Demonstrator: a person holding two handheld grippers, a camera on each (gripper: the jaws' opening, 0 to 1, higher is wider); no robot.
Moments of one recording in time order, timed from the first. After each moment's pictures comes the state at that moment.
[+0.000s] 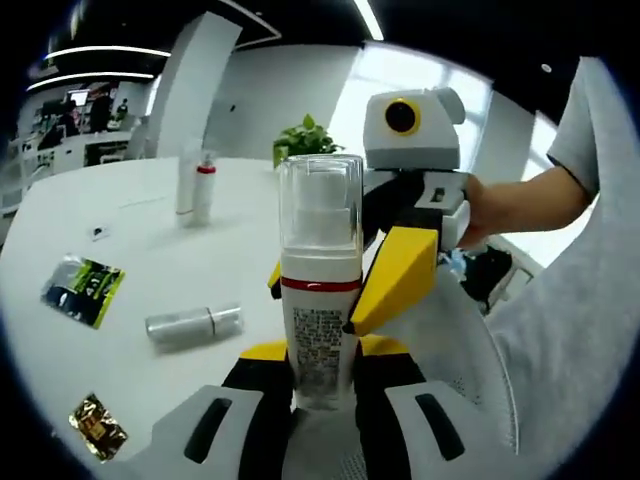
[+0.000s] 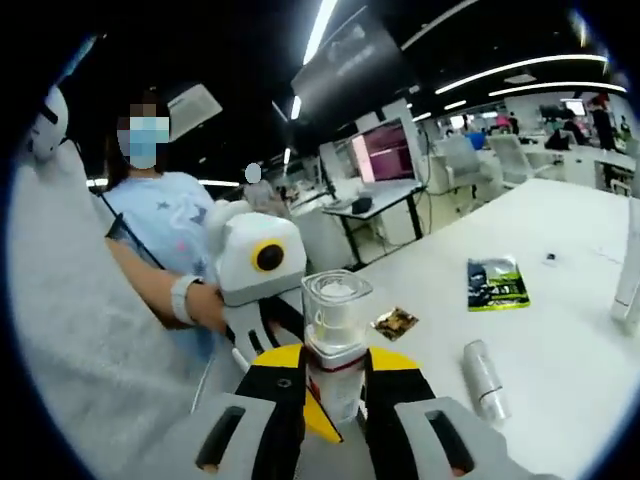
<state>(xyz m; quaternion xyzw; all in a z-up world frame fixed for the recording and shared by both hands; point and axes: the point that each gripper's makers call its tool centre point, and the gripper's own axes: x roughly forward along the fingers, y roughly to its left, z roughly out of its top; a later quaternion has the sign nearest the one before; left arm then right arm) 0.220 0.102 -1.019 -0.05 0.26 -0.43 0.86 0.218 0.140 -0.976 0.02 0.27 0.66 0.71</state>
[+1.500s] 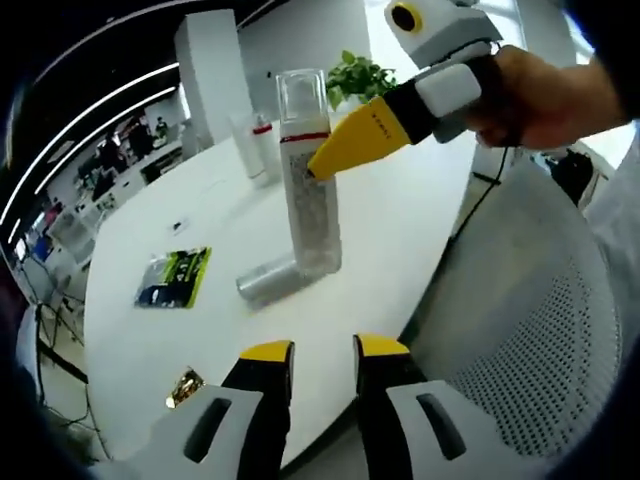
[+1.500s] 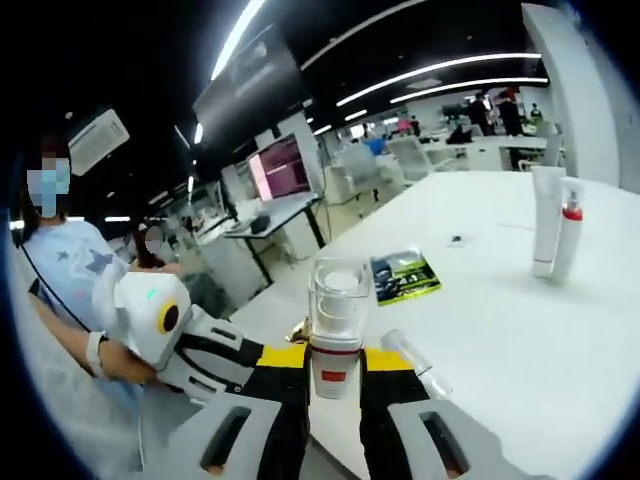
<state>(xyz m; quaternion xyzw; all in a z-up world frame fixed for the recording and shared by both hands) 0.227 0.152 -1.070 0.18 0.31 -0.28 0.89 0.280 0.110 -0.994 0.03 0.28 0.49 0.83</state>
